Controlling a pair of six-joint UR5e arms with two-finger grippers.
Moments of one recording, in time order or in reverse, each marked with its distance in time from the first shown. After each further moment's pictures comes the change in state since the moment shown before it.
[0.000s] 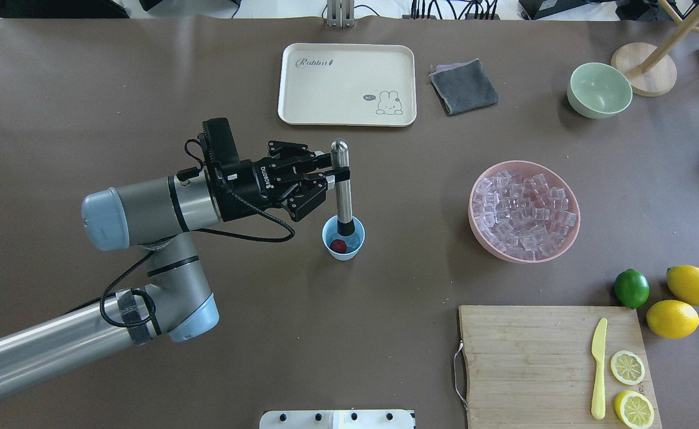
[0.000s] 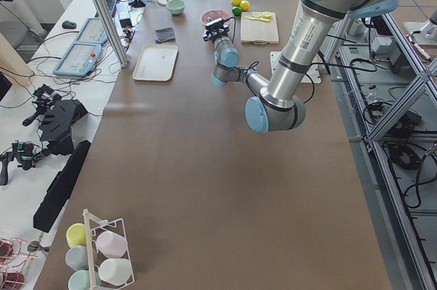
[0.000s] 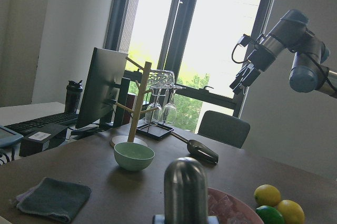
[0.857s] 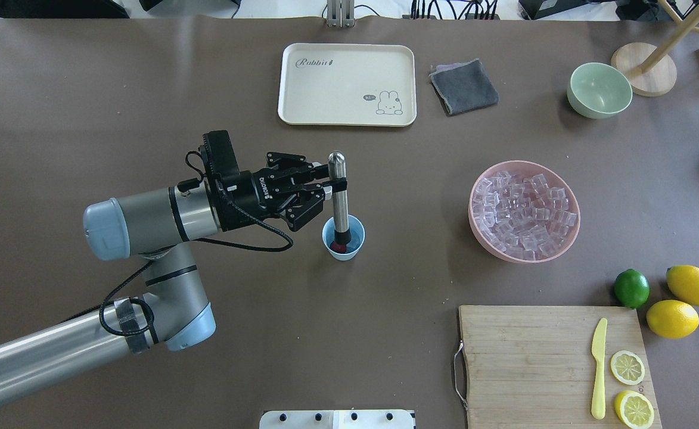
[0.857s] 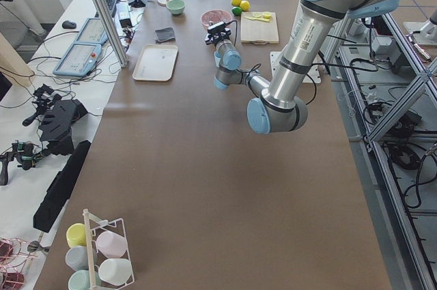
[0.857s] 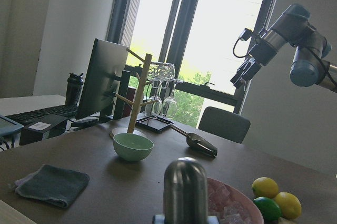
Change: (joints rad) left arm 0.019 0.016 0.006 -0.003 0.013 0.002; right arm 0.000 -0.001 -0.002 -0.001 0.005 -0.001
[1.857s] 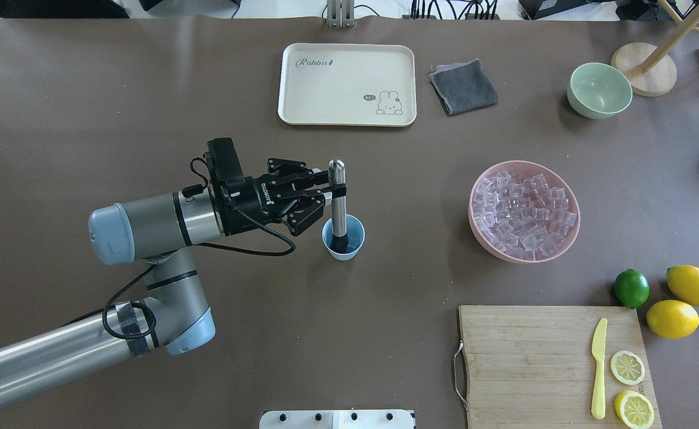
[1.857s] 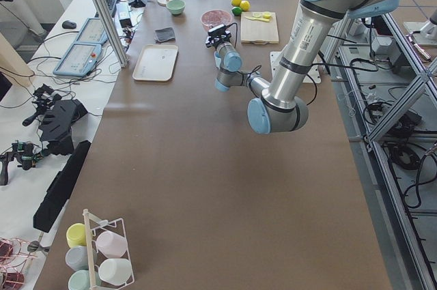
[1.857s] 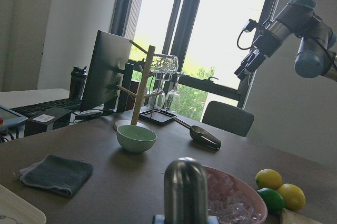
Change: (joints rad) left arm 0.012 0.002 0.023 0.002 0.006 0.009; right arm 0.000 -0.005 0.001 0.001 0.002 0.001
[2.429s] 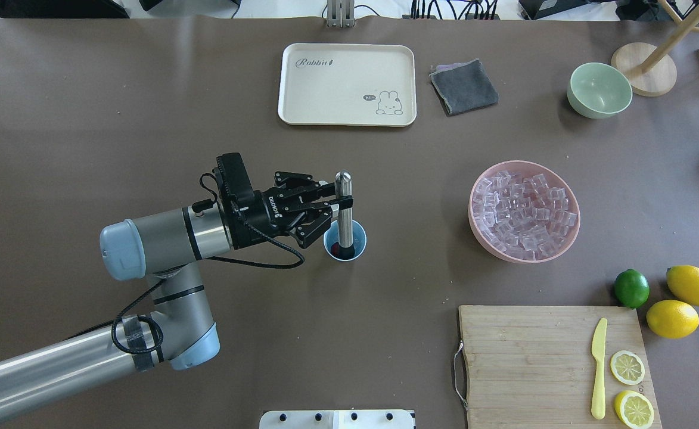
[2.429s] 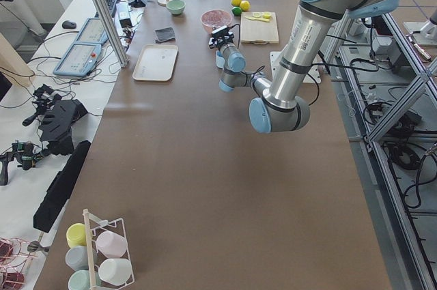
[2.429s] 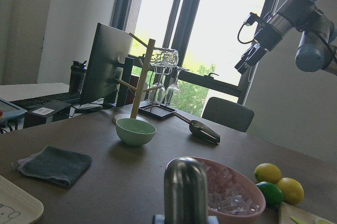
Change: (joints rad) left arm 0.039 -0.004 0.004 0.001 0.047 0.002; right arm 0.000 -0.001 0.002 0.000 0.016 -0.003
